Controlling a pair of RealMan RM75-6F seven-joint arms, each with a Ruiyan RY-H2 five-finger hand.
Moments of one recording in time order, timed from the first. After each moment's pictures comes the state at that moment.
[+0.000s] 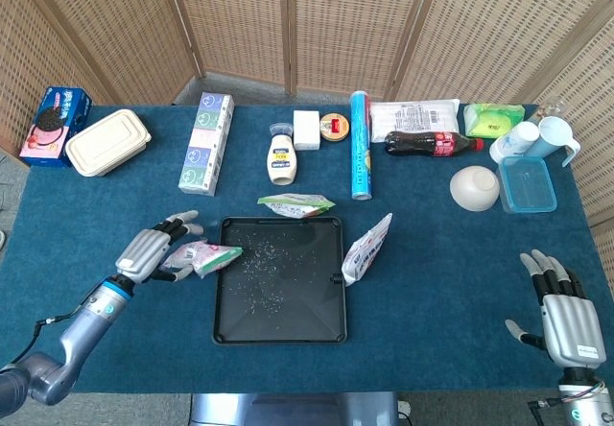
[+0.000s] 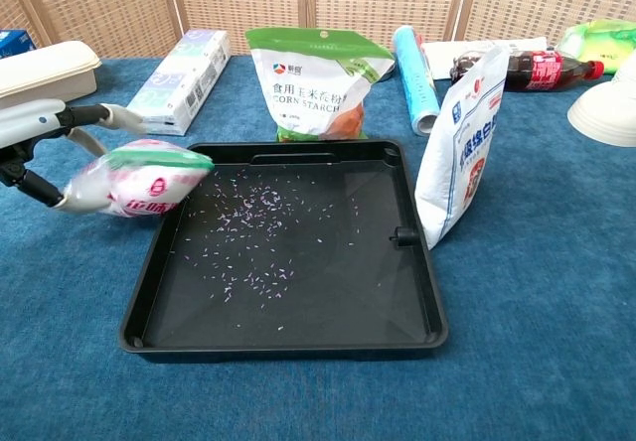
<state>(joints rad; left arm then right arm) -0.56 -1.48 0.04 -1.22 1.50 1.13 -0.37 0.02 -1.11 0.05 -1.79 -1.46 1.49 -0.18</state>
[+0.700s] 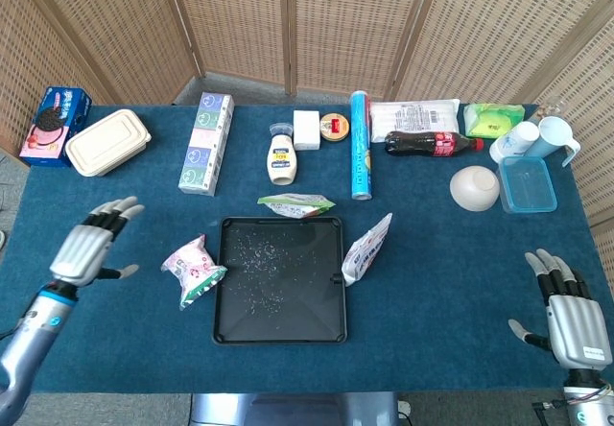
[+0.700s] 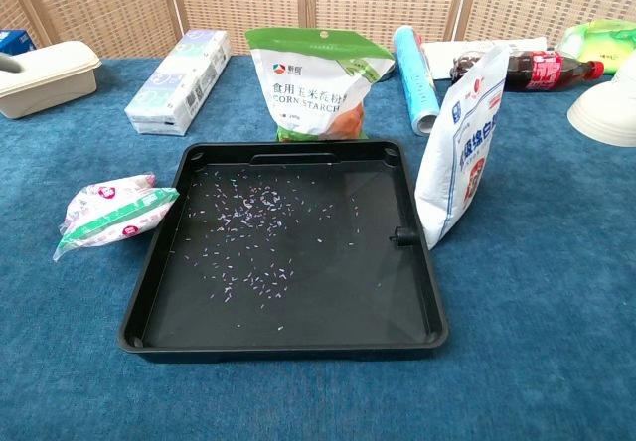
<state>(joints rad) -0.42 -1.28 0.03 -1.34 1.46 1.29 -0.15 0.02 -1.09 0.06 -1.80 -1.47 1.51 -0.15</state>
